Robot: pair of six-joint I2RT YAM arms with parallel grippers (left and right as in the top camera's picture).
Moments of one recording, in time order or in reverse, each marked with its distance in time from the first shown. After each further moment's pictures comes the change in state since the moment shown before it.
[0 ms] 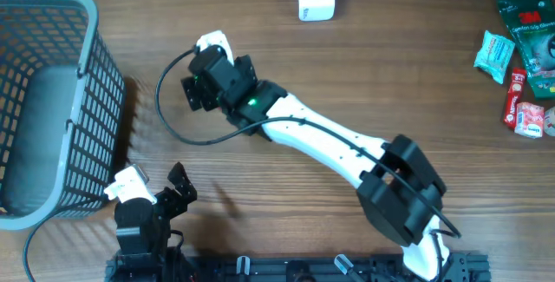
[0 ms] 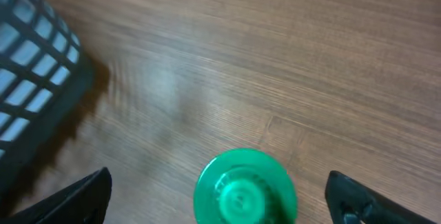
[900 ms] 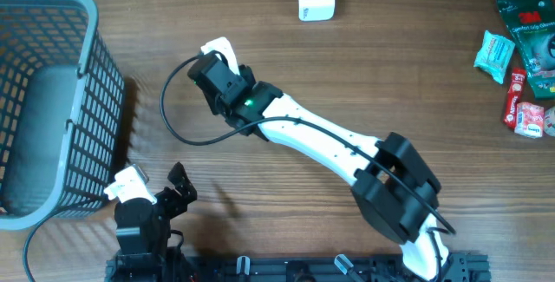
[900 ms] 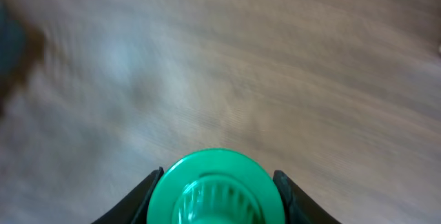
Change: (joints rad) left arm 0.000 0.000 0.000 0.000 0.000 0.000; right arm 0.002 0.013 0.011 -0.149 0.084 -0.018
